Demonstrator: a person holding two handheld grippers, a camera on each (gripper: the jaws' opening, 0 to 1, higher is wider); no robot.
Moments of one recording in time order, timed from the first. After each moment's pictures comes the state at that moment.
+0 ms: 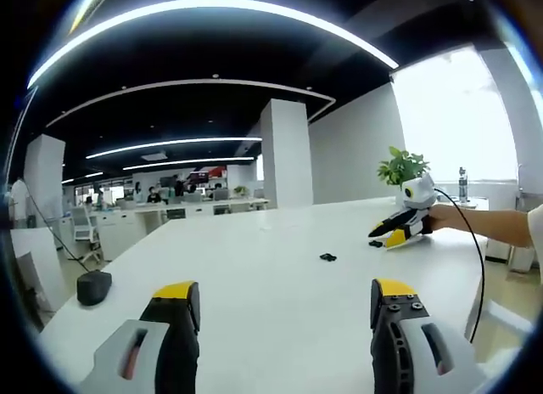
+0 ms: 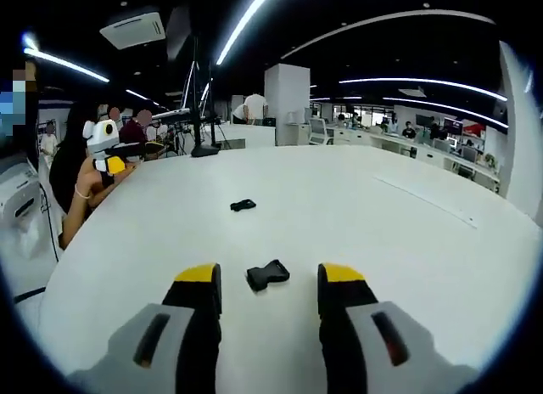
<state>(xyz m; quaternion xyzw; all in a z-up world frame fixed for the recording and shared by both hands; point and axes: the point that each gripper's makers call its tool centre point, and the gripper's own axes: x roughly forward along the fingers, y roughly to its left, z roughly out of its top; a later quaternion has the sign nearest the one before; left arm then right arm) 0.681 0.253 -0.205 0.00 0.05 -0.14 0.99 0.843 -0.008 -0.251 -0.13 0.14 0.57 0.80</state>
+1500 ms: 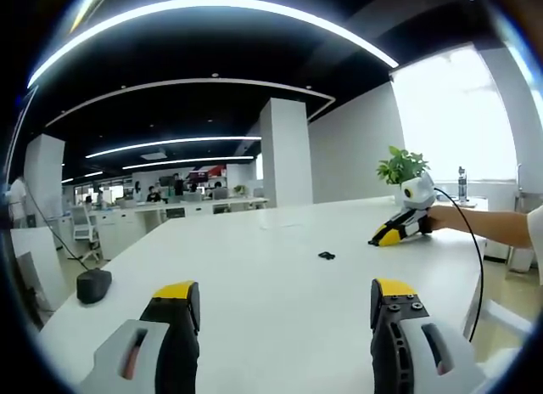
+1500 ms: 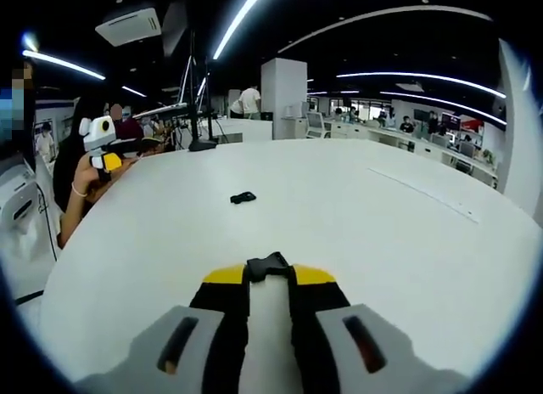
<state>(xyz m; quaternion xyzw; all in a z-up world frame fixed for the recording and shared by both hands) 0.676 0.253 -0.204 0.00 0.05 -0.15 0.99 0.840 -0.011 -0.254 -0.14 0.14 0.55 0.81</state>
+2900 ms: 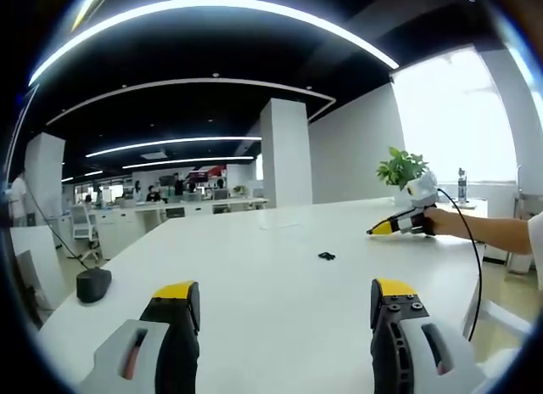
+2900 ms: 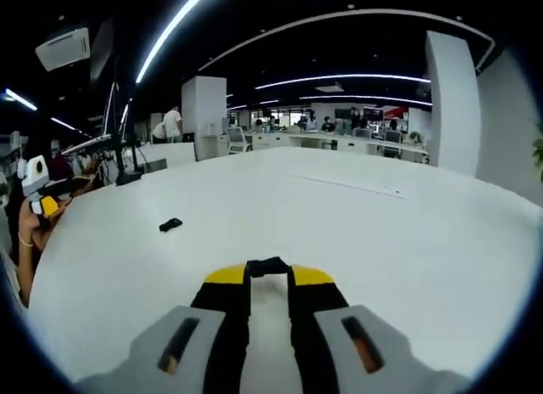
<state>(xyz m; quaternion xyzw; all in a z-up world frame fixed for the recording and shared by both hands) 0.677 0.254 -0.205 0.00 0.05 -0.15 0.99 0.887 -0.051 -0.240 -0.07 0.14 0.37 0.92</state>
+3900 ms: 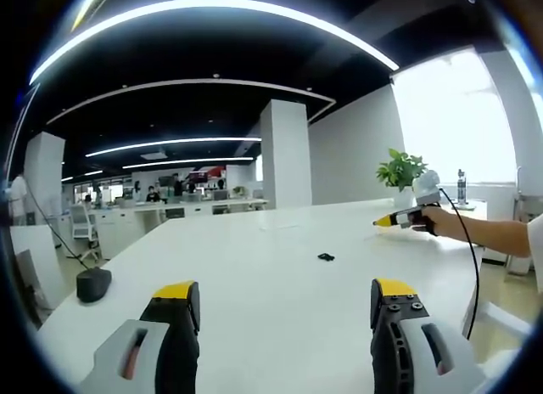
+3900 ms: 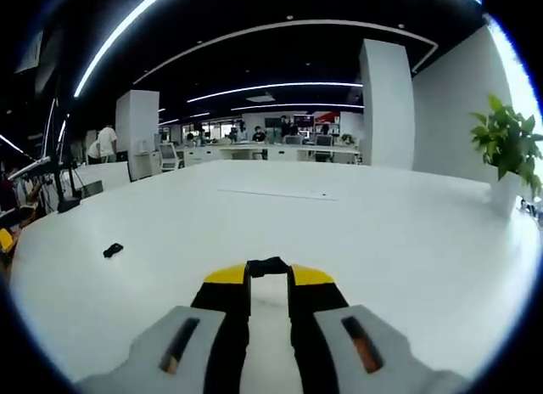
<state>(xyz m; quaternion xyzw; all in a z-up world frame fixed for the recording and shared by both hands) 0.676 0.254 -0.204 0.00 0.05 -0.15 0.99 0.906 -0.105 -0.224 -0.05 0.12 0.19 0.97</state>
